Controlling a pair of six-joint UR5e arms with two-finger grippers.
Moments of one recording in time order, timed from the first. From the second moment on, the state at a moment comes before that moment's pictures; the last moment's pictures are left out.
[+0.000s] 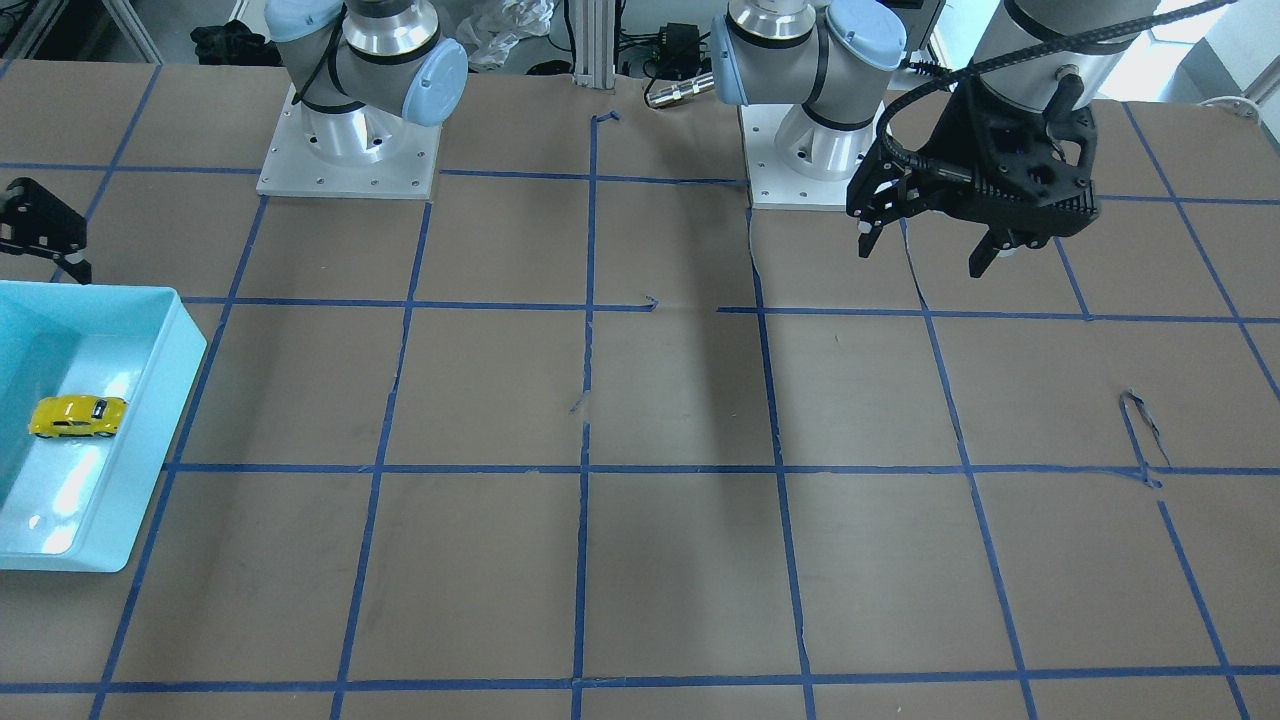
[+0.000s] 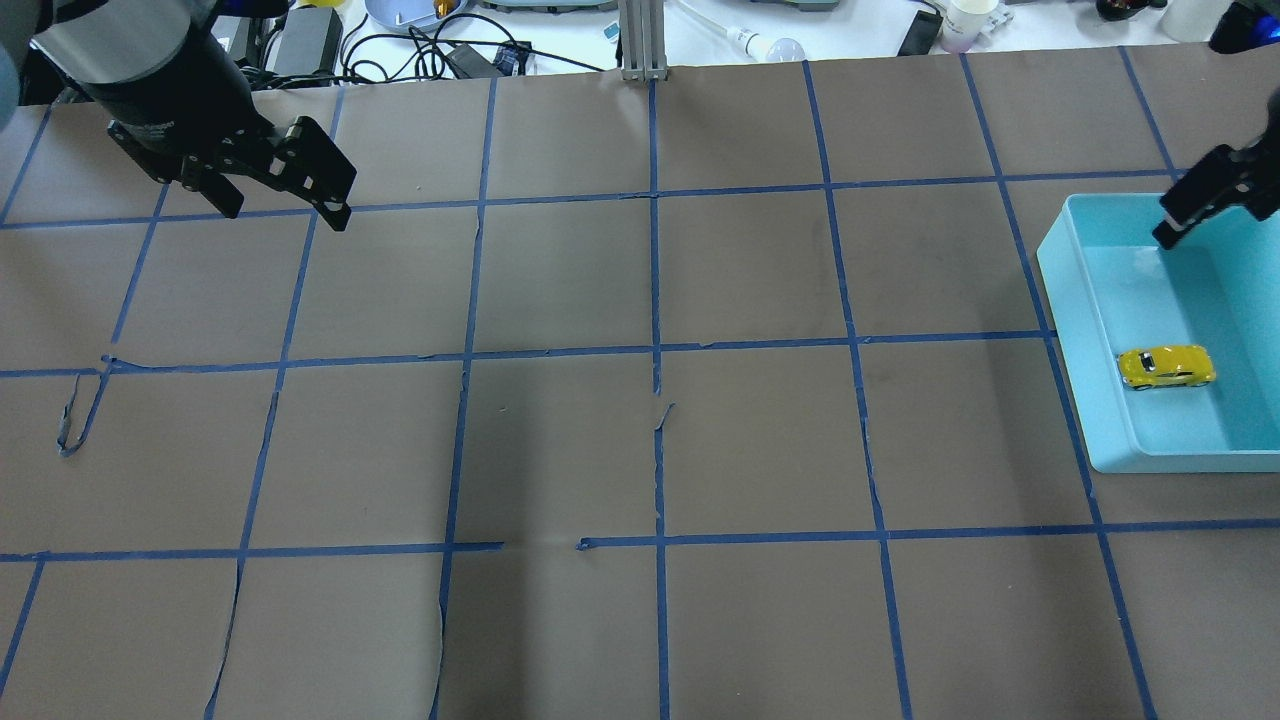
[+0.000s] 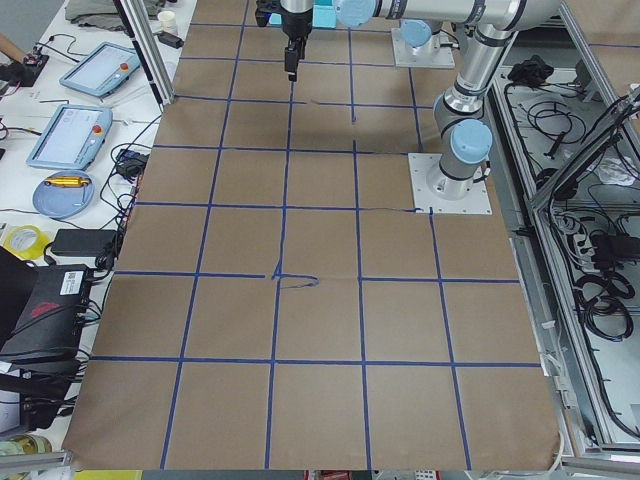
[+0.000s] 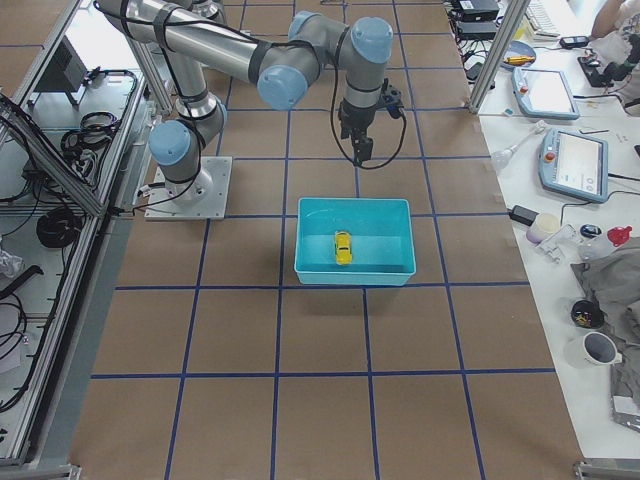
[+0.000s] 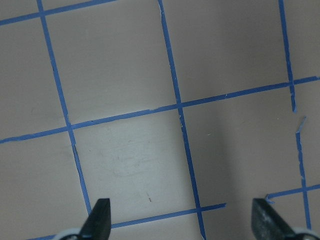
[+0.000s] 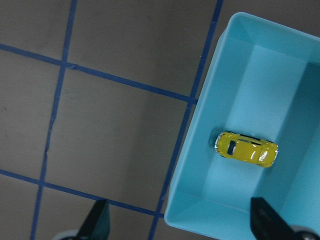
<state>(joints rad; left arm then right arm) -1.50 -1.57 -1.50 -1.60 1.56 0.26 1.17 -1.53 1.58 -1.57 -1.55 -0.63</state>
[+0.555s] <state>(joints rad) -1.50 -1.57 -1.50 -1.60 1.56 0.26 1.42 -1.59 1.56 -1.54 -1.55 -0.10</state>
